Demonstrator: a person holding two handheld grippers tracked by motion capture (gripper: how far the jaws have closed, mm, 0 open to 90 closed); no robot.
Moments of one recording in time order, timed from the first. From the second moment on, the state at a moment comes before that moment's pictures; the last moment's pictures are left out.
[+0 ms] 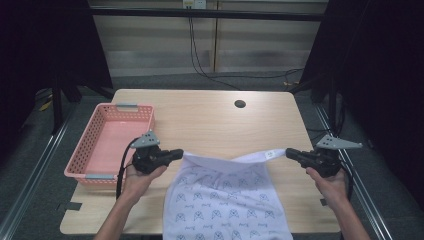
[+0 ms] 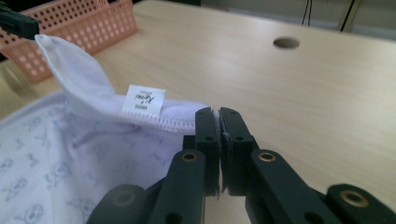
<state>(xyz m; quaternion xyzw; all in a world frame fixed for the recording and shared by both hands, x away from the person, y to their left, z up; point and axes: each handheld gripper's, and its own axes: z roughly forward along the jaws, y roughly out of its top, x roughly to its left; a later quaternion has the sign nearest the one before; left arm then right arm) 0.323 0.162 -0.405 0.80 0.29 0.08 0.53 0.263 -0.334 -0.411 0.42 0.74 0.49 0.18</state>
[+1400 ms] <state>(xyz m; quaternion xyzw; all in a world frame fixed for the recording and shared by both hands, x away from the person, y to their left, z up) 0.393 0.138 -0.392 0.80 0.32 0.09 0.50 0.364 -0.314 -0.396 0.43 0.74 0.48 0.20</state>
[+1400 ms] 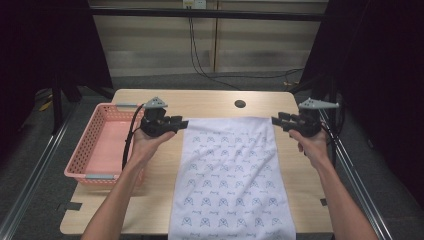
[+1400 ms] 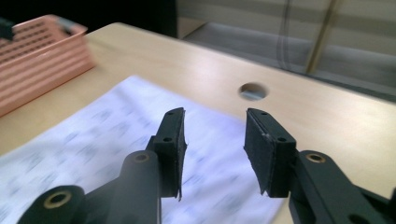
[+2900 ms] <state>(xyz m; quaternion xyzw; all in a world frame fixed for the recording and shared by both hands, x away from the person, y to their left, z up) 0.275 0.121 -0.495 0.89 0.25 0.01 0.37 0.230 -0.291 -0.495 0.37 0.86 0.35 0.06</state>
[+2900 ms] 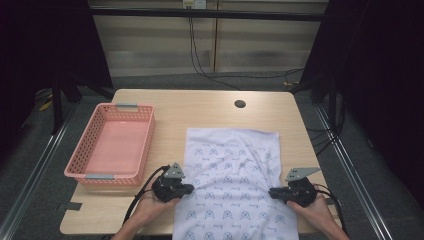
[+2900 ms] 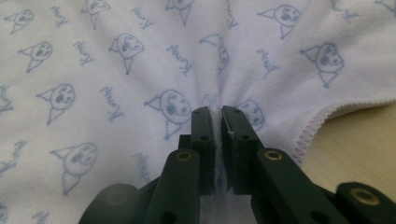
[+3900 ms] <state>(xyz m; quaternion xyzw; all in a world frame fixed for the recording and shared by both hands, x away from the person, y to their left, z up) 0.318 0.106 -0.479 0.86 0.30 0.02 0.41 0.267 -0.312 -0.462 0.40 0.80 0.41 0.15</state>
